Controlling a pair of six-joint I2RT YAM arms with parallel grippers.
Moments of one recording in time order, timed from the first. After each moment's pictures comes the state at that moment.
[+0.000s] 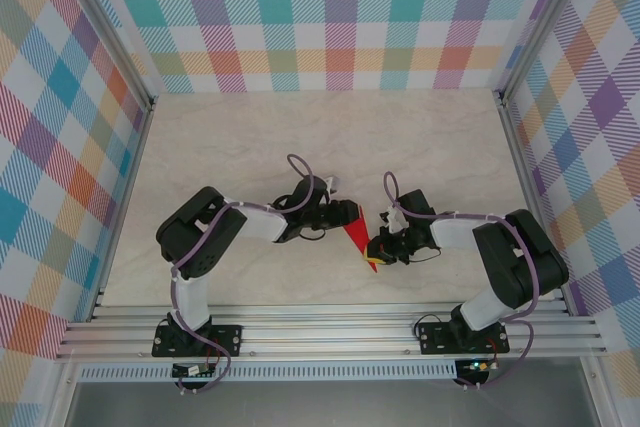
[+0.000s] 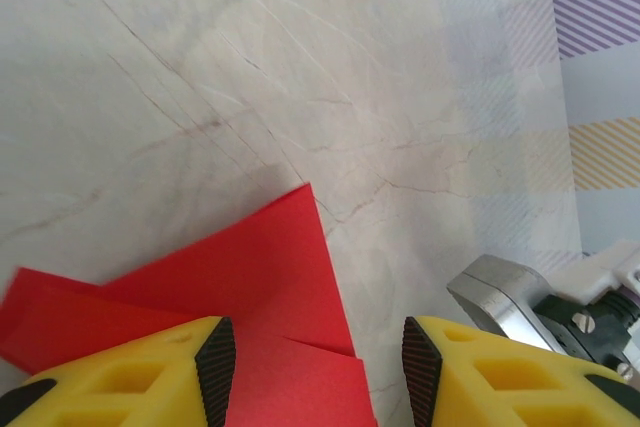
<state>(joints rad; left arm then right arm) -0.72 1.92 0.90 0.39 0.33 -0.86 0.42 1.56 0.54 -0.21 -0.75 0.62</state>
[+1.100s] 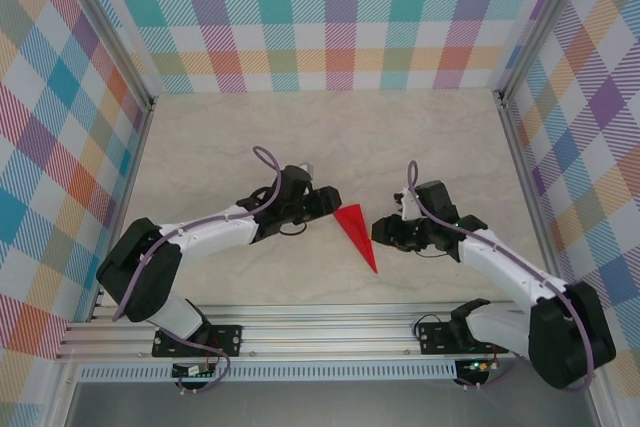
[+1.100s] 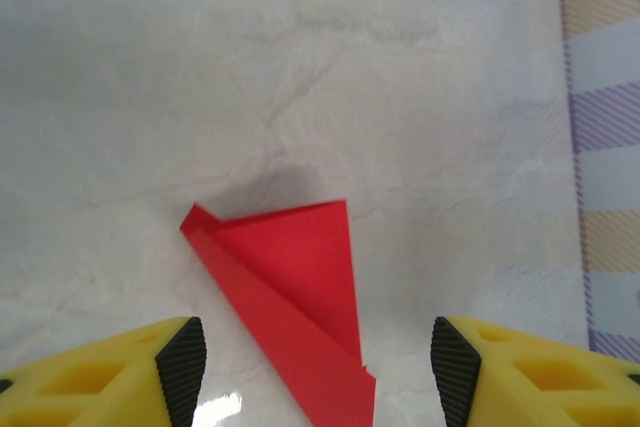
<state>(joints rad) -0.77 1.54 0.87 -0.04 0.07 -0.95 0.42 1.09 0.59 -0.42 -0.53 0.62</state>
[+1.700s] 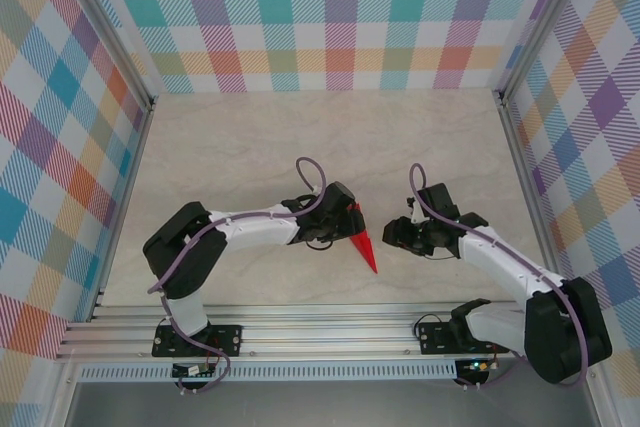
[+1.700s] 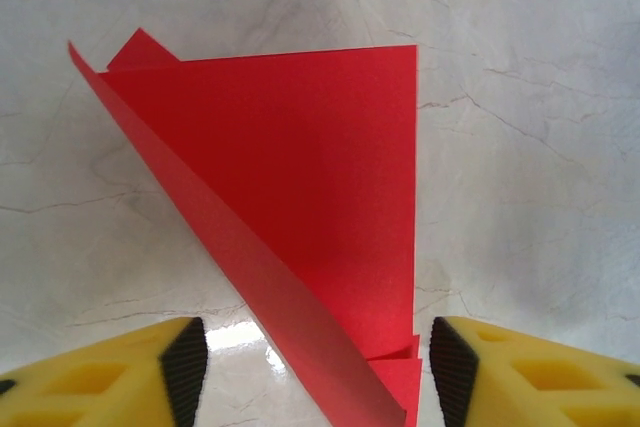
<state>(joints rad) -0.92 1.79 1.08 -0.24 -0.01 -1.05 0.39 1.15 0.59 -0.53 -0.37 0.63</state>
